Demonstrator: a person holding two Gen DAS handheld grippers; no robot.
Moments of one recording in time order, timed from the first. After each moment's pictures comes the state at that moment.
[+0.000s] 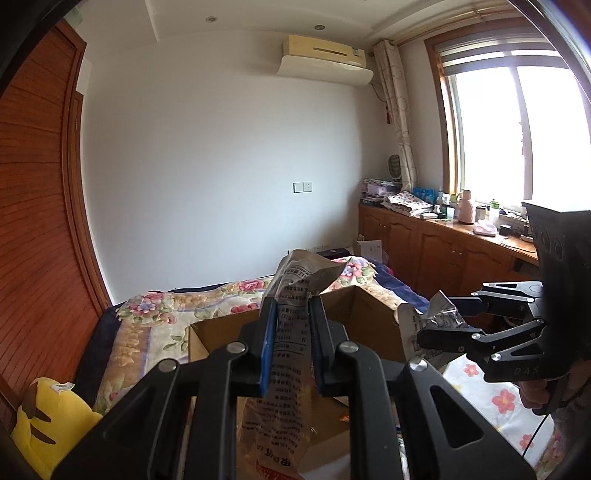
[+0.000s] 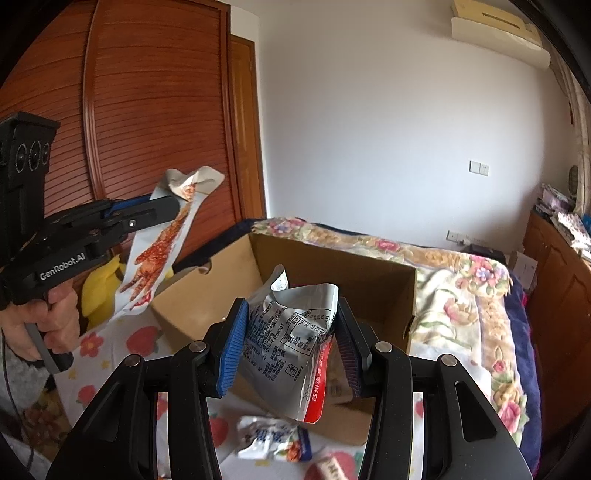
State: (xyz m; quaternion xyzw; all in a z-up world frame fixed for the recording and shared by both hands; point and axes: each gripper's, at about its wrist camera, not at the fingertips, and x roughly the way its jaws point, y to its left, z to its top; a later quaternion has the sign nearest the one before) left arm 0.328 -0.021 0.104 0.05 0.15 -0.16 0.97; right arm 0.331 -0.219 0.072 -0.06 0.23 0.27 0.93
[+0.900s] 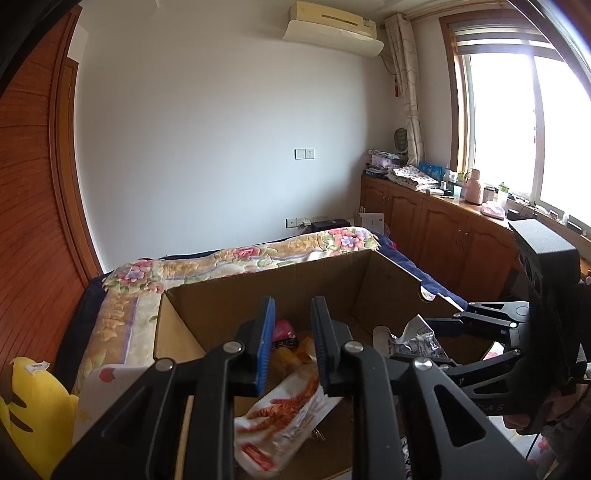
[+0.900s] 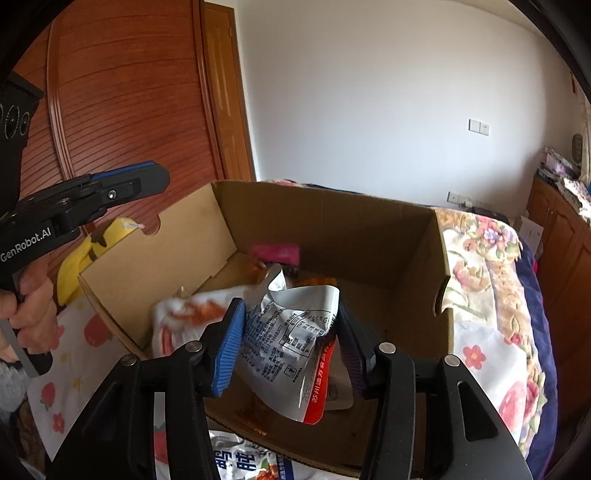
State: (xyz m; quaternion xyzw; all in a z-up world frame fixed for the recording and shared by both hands) left arm 0.389 -0.036 0.056 0.04 0.22 -0.16 0.96; right arm 0.394 -0.205 0.004 -0.05 0.30 0.25 0.92
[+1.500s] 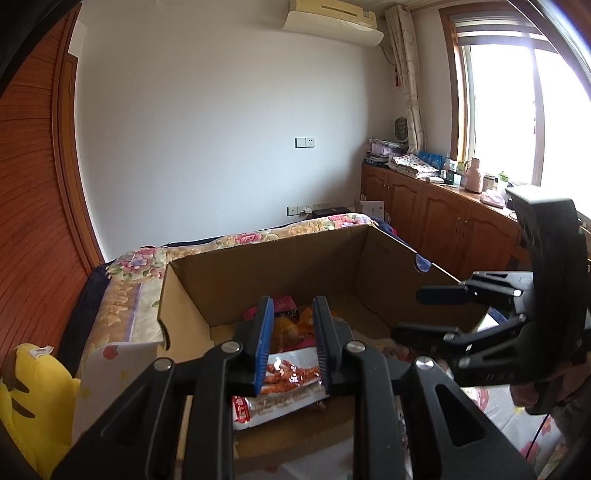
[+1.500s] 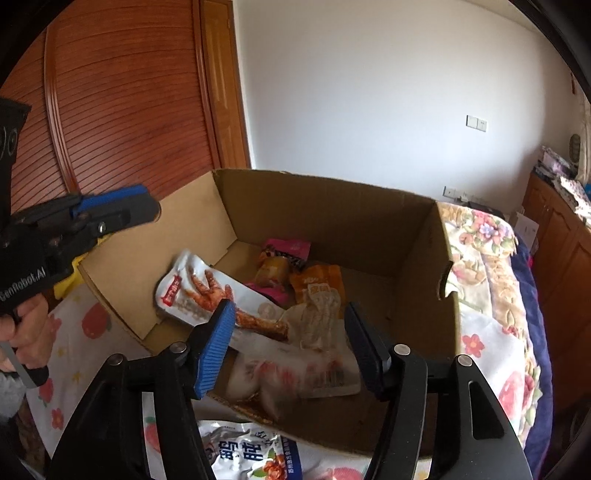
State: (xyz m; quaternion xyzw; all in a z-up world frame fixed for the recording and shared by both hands) left arm 0.358 -0.034 0.043 0.05 0.24 -0.16 0.96; right arm 0.388 -0.201 0.005 -0.06 0.31 0.24 0.92
